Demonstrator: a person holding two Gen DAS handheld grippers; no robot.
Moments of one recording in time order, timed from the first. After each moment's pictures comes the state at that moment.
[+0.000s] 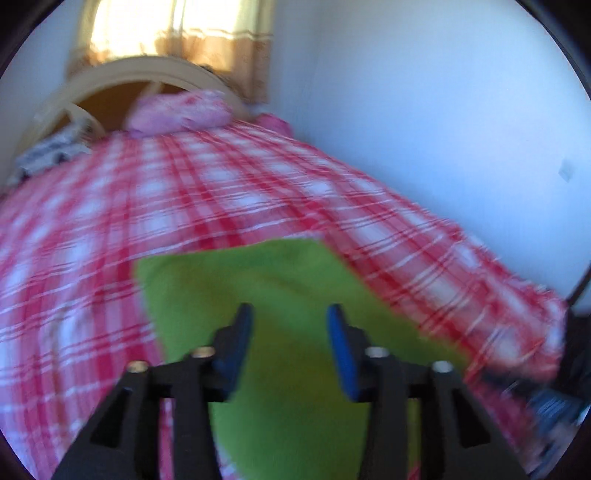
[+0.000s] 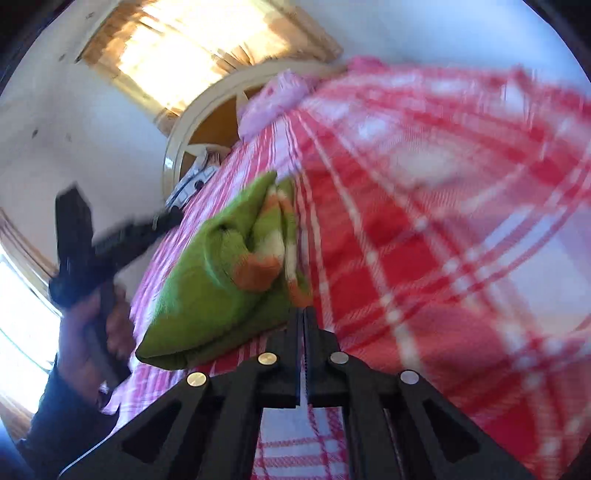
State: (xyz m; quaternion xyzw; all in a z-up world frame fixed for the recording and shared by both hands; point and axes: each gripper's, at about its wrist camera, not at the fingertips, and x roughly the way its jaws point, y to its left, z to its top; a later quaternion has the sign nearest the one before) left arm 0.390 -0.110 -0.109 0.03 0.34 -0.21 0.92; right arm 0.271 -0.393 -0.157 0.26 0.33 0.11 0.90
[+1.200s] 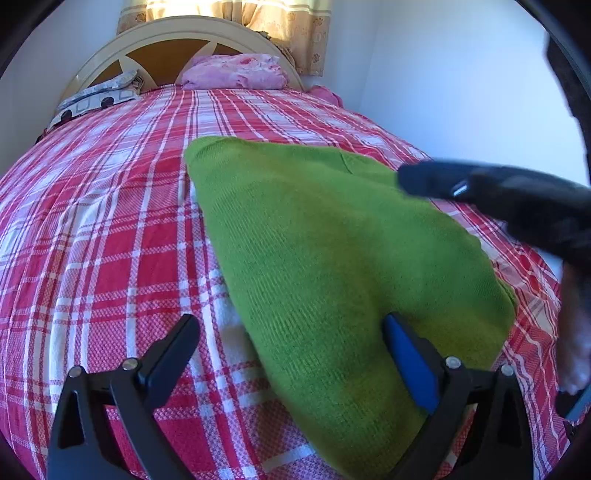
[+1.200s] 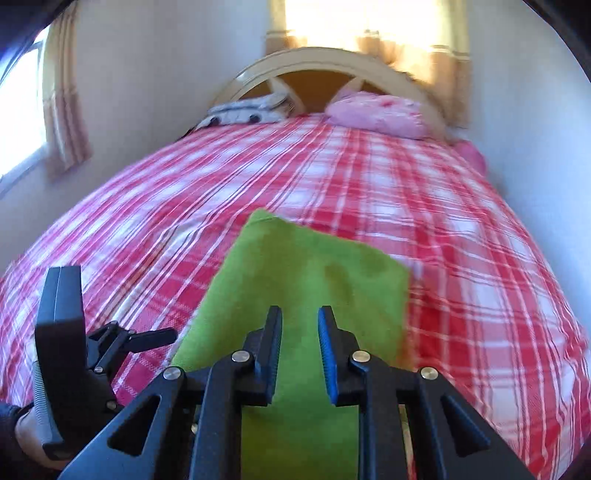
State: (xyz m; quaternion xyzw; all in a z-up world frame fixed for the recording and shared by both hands) left arm 0.364 -0.095 -0.180 -0.03 0.40 -0.15 0.90; right arm 0.403 -0.228 -0.100 -0.09 0.37 0.16 0.91
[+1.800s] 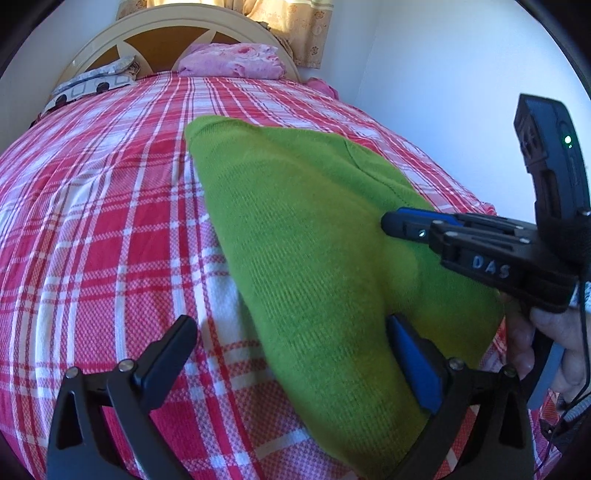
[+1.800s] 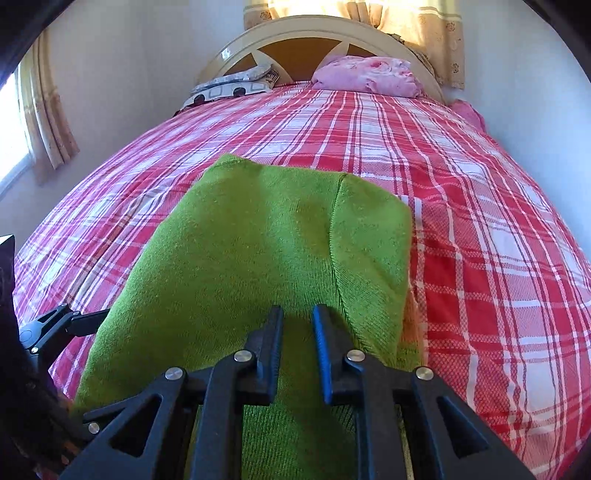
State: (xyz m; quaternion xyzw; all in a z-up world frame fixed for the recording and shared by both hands) left arm 0.359 -0.091 -0.187 -0.05 0.42 -0.16 0.89; right arm 0.422 -0.267 -0.153 -0.05 0.41 0.17 0.90
